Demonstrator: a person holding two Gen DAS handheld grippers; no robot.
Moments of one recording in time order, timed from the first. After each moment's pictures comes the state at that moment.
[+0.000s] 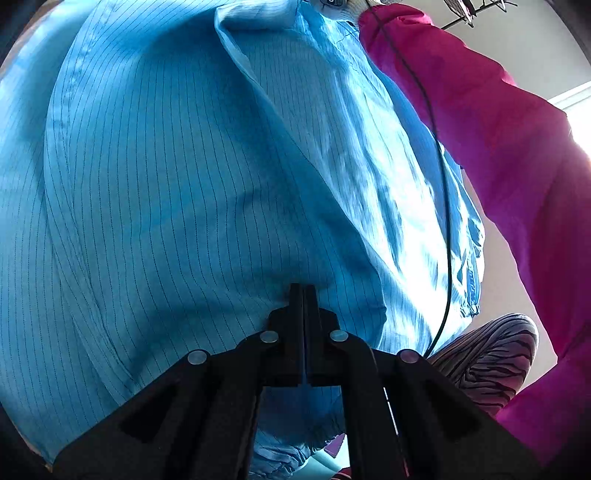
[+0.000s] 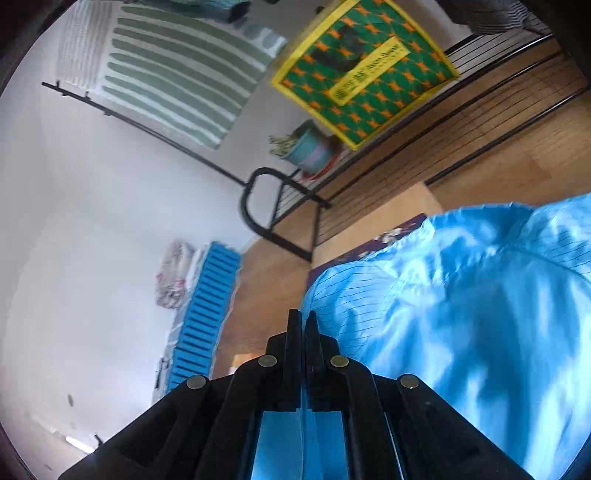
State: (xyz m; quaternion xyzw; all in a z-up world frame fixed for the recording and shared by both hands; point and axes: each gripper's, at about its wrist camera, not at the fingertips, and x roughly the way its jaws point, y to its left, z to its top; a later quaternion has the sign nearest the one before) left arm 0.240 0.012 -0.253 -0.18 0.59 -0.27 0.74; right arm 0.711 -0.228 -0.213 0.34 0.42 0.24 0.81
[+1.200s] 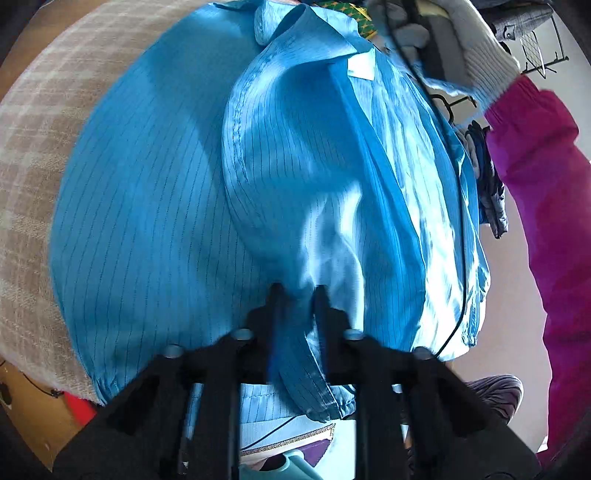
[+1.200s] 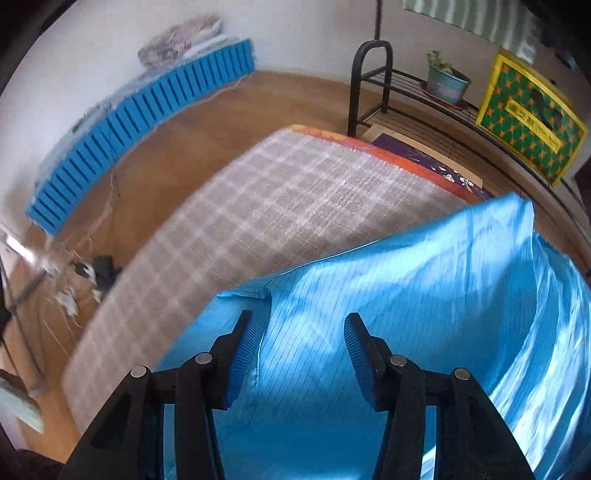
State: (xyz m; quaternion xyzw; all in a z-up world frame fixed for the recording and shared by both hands) left arm 0.206 0.088 -0.246 -0.26 0.58 -0.18 0.75; right arm 0.478 0.036 -0.186 -0.18 0.53 0.29 0.77
